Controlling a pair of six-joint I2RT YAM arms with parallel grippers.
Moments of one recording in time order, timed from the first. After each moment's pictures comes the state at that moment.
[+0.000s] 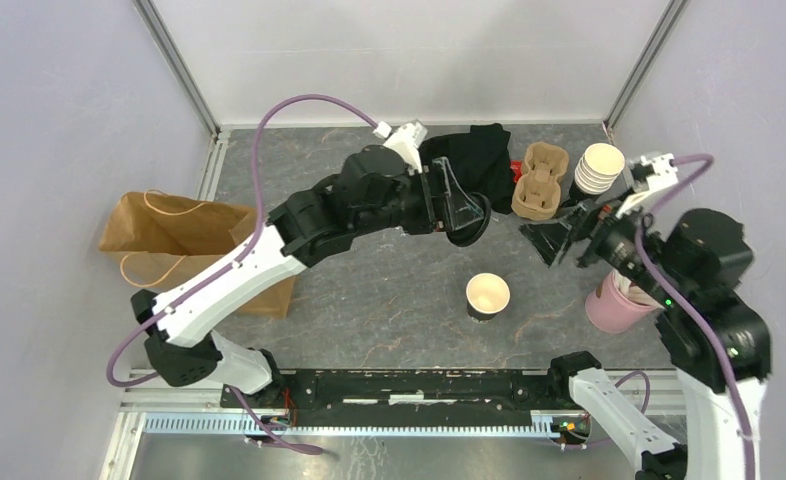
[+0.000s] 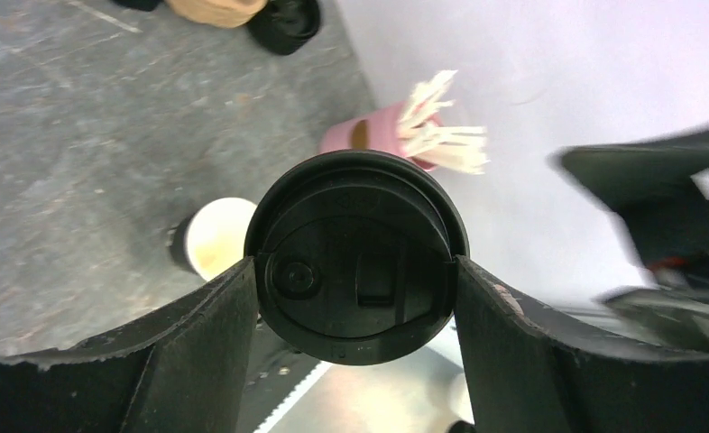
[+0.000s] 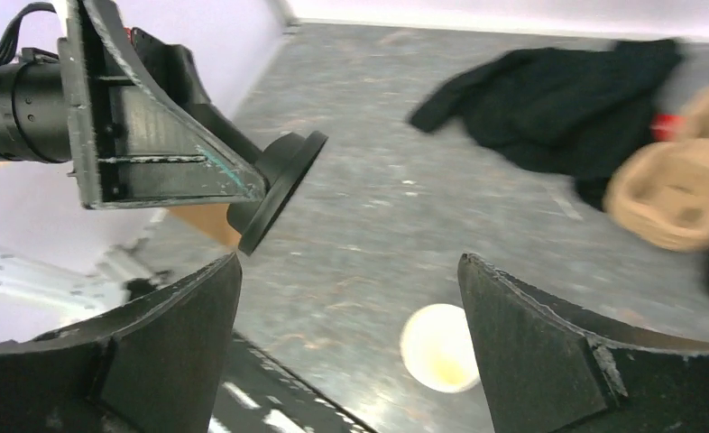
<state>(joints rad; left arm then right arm) -1.02 1.41 1.70 -0.63 -0.02 -0.89 0.24 0.75 1.41 -0.80 -0.43 0.39</state>
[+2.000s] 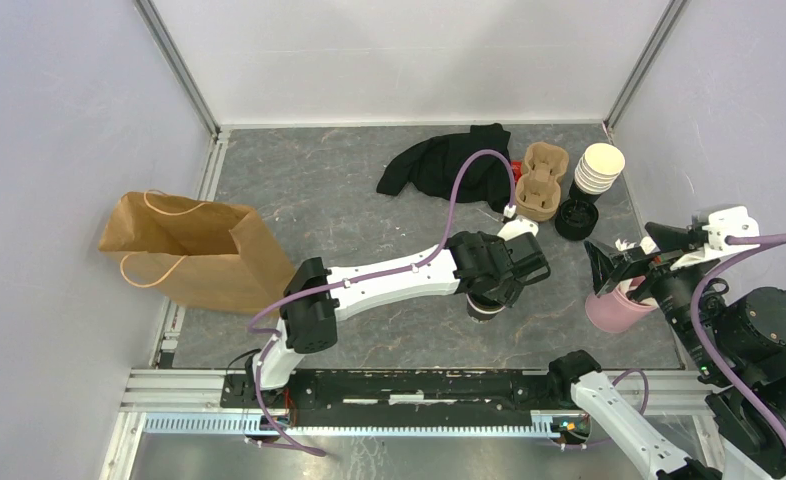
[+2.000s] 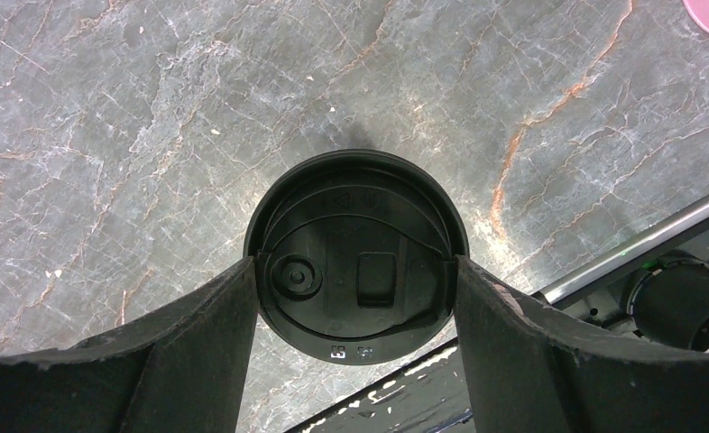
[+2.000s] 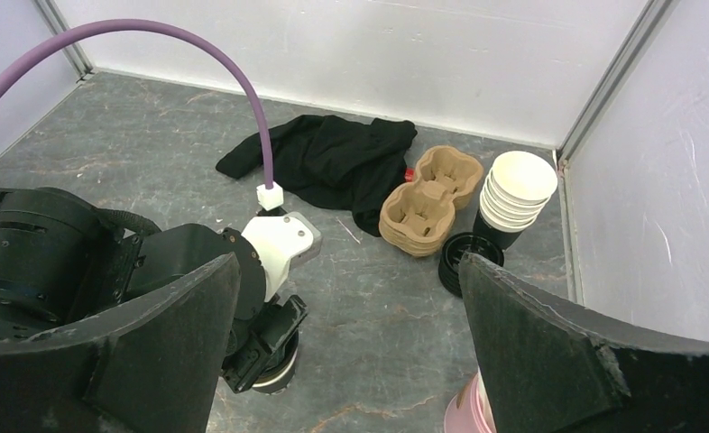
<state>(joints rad) -1.28 2.10 2.00 -0.94 -0.39 -0.60 0.37 0.58 1.55 -1.02 0.14 0.00</state>
